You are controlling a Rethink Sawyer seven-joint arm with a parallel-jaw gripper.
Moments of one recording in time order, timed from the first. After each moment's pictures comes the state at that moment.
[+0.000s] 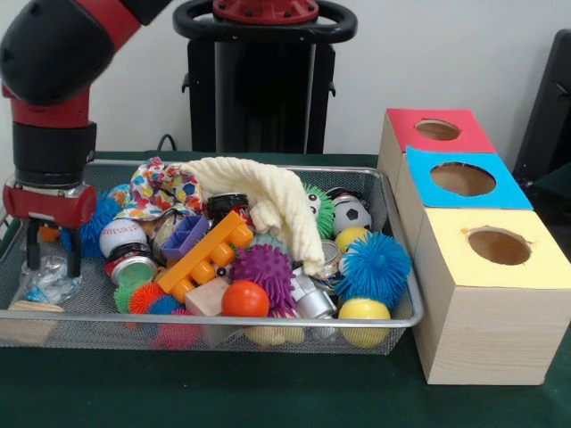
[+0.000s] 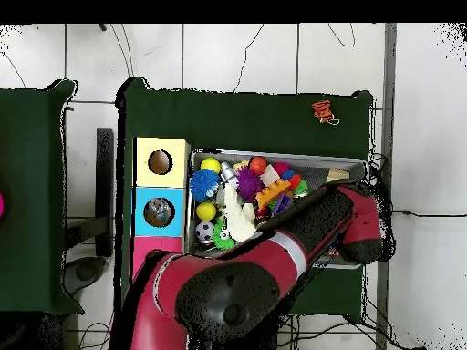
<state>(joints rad) -0.11 0.16 -0.84 1.02 -1.46 -0.66 3.77</state>
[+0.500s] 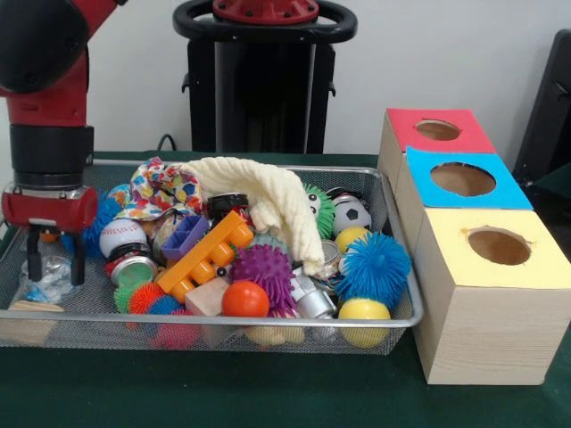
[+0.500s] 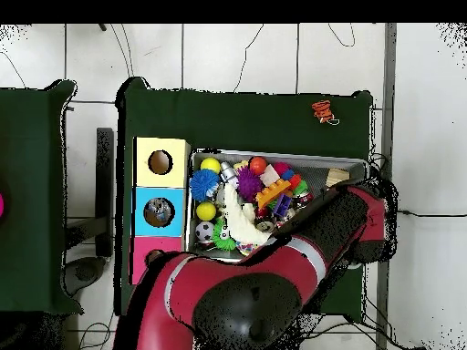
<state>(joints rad) -0.14 0.08 -0.76 1.02 -1.44 -0.66 3.63</state>
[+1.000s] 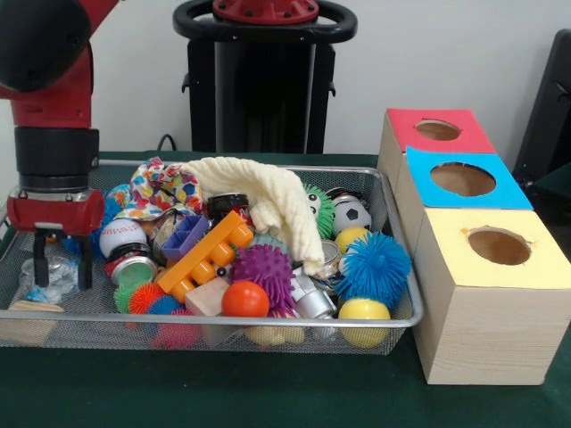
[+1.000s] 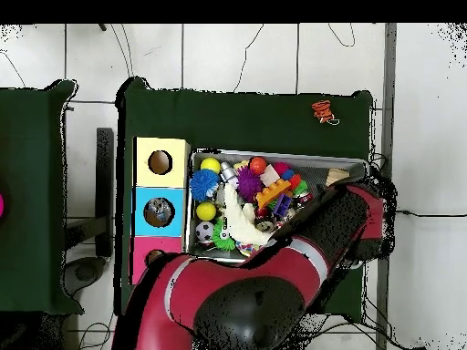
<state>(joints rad) -0.14 0.06 -0.74 1.02 -1.44 -0.66 3.62</state>
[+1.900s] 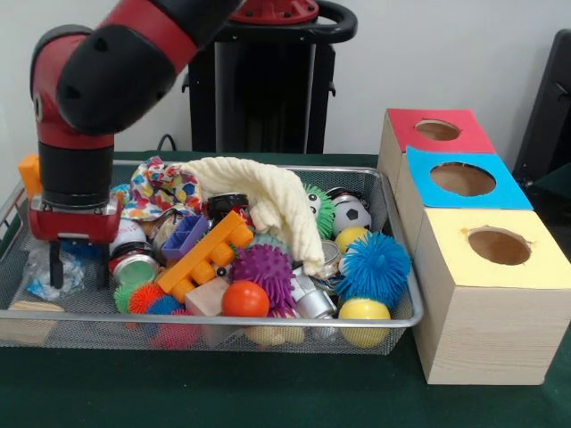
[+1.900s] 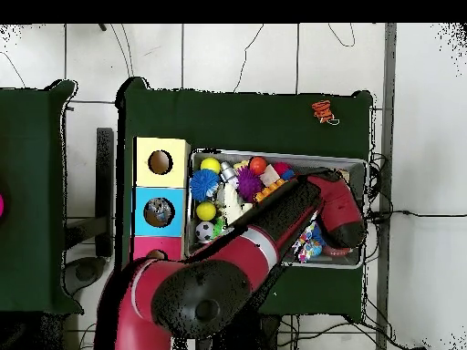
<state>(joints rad) -0.01 0.22 -0.86 0.96 -1.63 -0.63 3.62</state>
